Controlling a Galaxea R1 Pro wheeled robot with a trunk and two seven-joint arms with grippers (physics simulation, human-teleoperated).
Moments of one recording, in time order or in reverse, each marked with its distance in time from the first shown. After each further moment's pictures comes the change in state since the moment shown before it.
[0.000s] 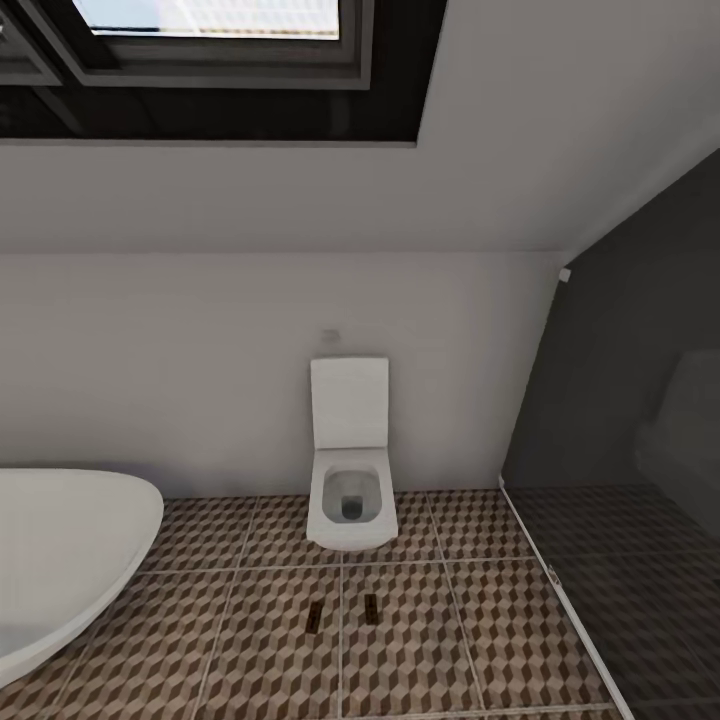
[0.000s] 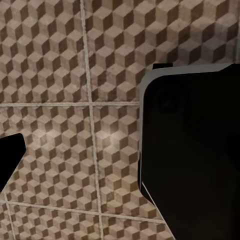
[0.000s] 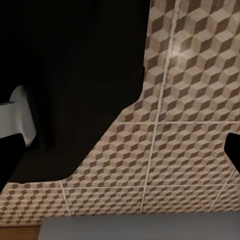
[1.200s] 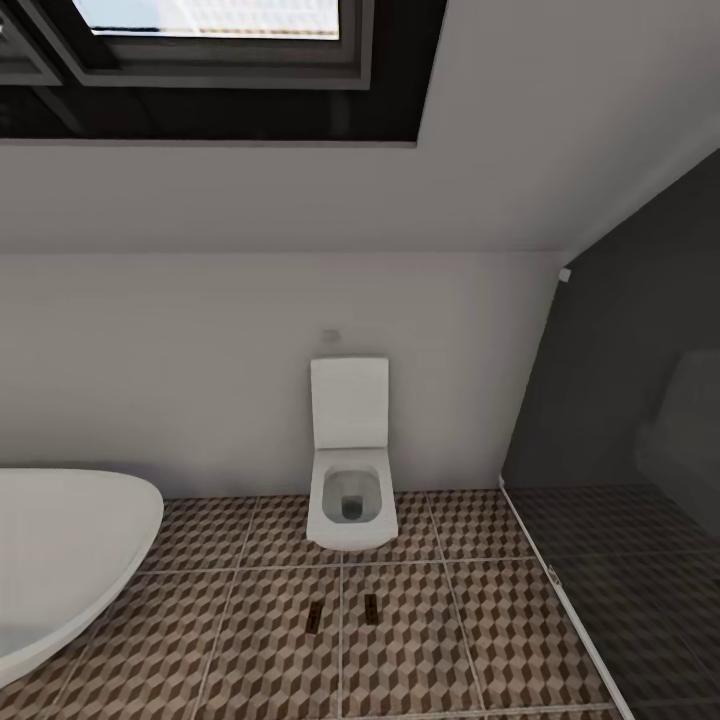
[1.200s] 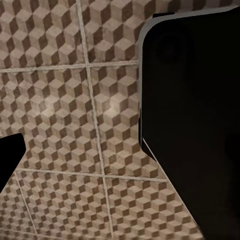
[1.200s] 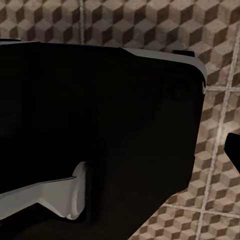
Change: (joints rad) left arm 0.027 -0.005 0.000 0.000 -0.002 0.127 -0.002; right arm 0.017 -0.020 -0.001 -0.006 0.001 -0.361 0.252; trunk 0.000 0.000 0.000
